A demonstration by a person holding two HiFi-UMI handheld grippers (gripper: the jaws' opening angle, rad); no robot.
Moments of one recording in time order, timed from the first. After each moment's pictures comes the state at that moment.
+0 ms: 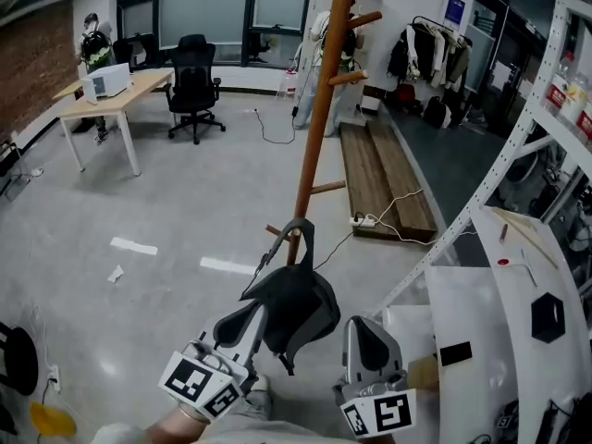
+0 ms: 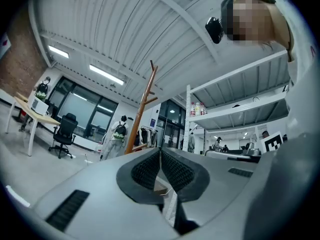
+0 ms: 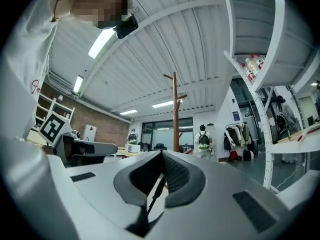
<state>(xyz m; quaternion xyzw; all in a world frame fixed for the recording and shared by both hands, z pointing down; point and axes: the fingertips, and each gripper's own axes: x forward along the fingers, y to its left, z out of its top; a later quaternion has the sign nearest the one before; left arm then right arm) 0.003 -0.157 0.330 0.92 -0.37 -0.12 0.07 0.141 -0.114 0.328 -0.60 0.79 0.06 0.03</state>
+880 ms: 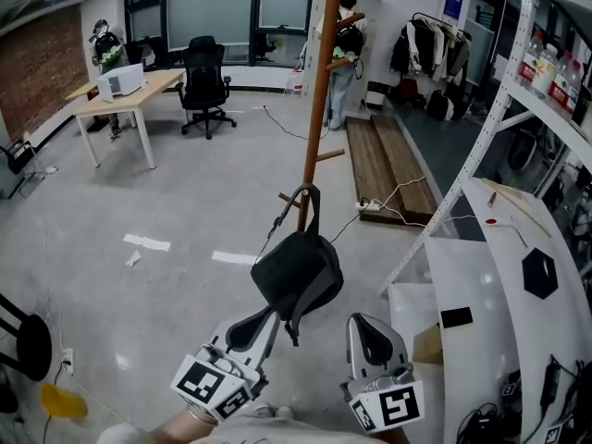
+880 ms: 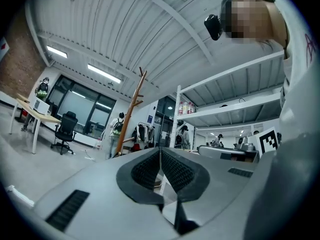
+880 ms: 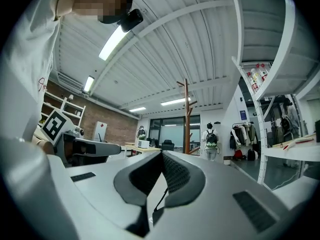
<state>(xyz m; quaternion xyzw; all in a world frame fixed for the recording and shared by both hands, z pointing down) -0.015 -0.011 0.333 0.93 -0.36 -0.10 0.08 0.107 0.018 0.325 -0.57 0.82 0.06 0.00</state>
